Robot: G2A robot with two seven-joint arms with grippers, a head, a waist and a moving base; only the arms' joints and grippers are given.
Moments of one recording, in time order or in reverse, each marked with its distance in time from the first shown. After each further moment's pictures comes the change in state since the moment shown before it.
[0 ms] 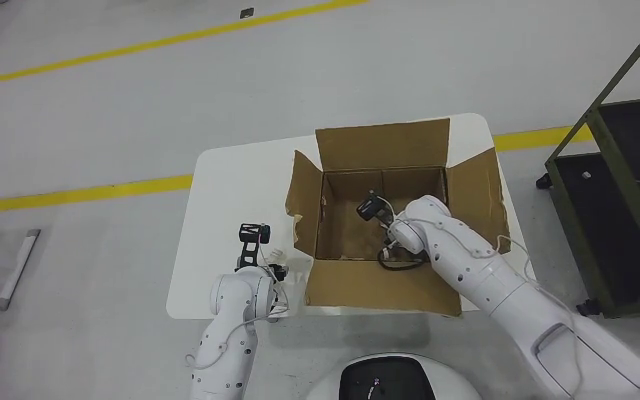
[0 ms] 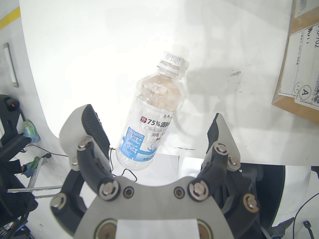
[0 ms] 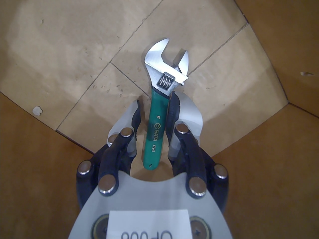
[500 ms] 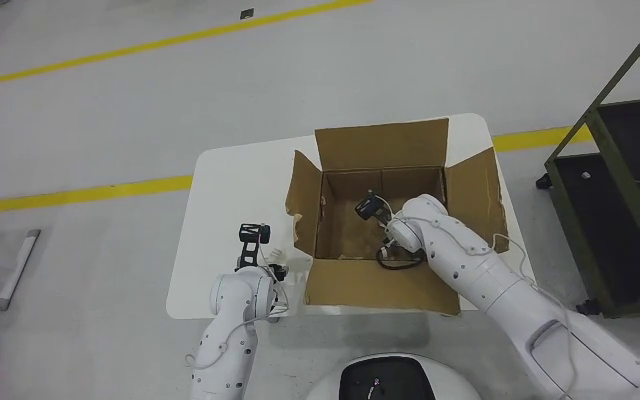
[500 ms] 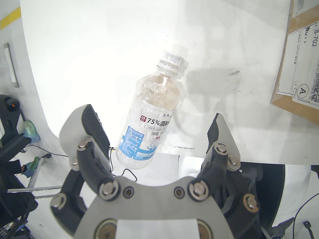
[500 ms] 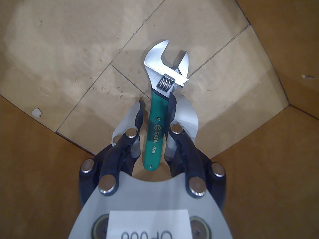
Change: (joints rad) left arm 0.000 0.000 0.000 0.000 0.000 0.000 0.000; right arm 0.016 -0.021 -0.002 0.044 -0.002 -0.002 -0.017
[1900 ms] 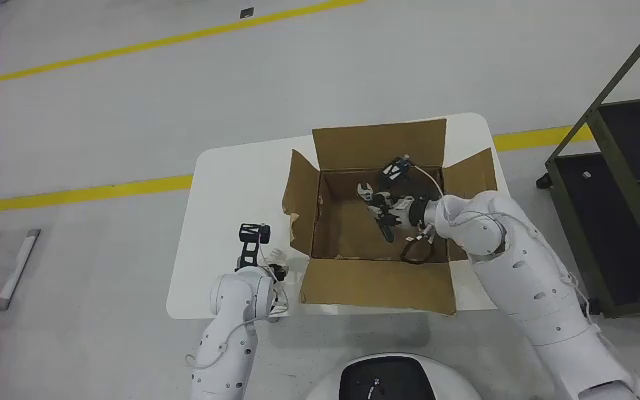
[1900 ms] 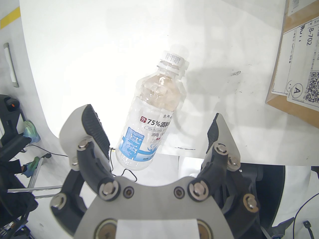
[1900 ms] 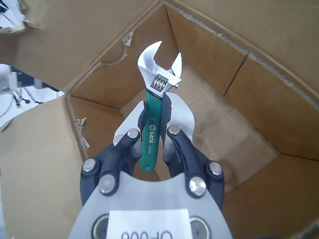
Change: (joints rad) left arm 0.000 0.000 0.000 0.000 0.000 0.000 0.000; right arm -0.335 0.123 0.491 -0.585 0.305 -0.335 -0.189
